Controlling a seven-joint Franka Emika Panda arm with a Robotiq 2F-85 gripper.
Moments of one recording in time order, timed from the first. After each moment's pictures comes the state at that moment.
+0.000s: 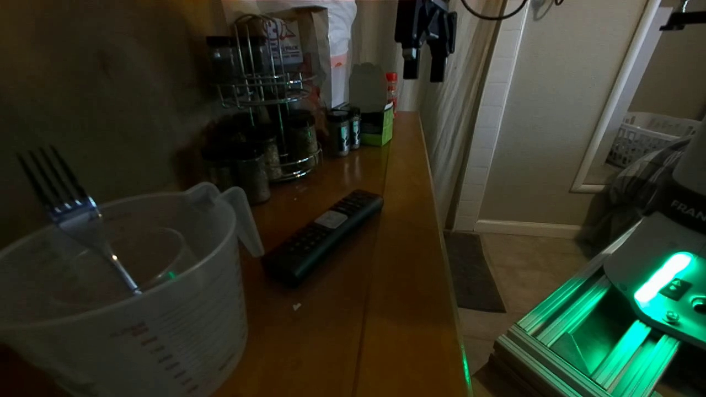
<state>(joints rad) 0.20 -0.44 0.06 -2.62 0.18 2.09 -0.15</state>
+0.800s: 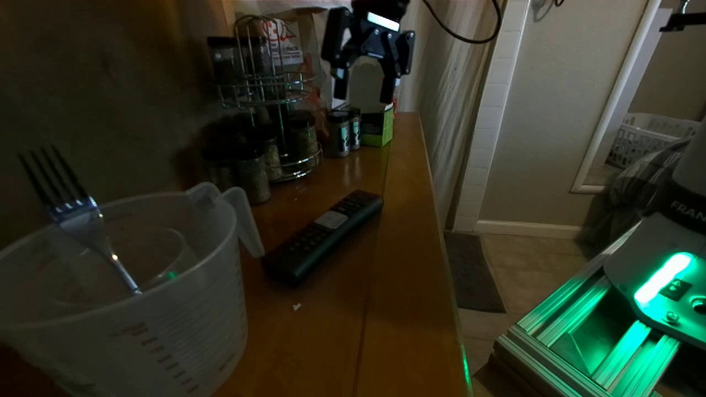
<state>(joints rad) 0.27 -0.33 0.23 -2.62 0.33 2.37 0.17</state>
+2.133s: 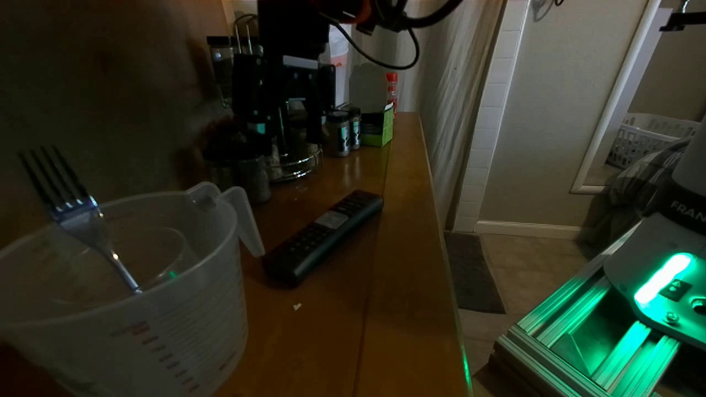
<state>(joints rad) 0.39 -0.06 0.38 -2.46 0.19 2.51 0.19</state>
